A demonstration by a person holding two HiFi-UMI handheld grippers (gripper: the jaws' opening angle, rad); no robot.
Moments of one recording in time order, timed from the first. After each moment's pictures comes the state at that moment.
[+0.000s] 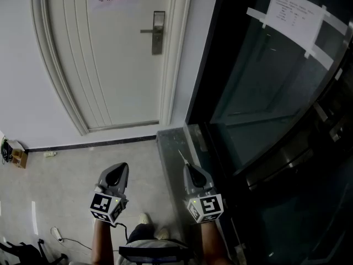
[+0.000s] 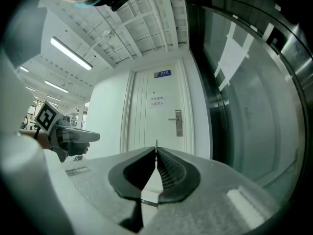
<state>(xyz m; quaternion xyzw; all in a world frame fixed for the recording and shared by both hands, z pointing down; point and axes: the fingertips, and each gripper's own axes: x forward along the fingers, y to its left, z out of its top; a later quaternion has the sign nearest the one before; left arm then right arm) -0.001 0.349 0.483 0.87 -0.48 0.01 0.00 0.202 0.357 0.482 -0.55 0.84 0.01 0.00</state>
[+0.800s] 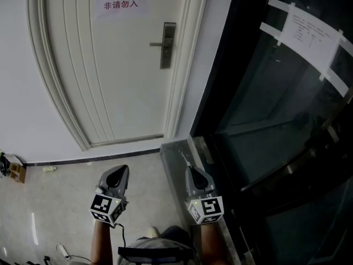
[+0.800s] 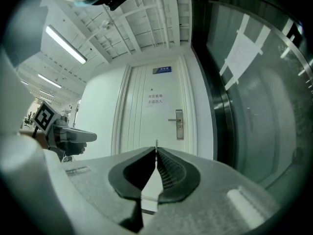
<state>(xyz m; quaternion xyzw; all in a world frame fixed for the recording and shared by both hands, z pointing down) -0.089 0.239 0.470 0.89 -0.46 0.01 0.00 0.123 0.256 0.466 -0.58 0.81 0.02 0.00</state>
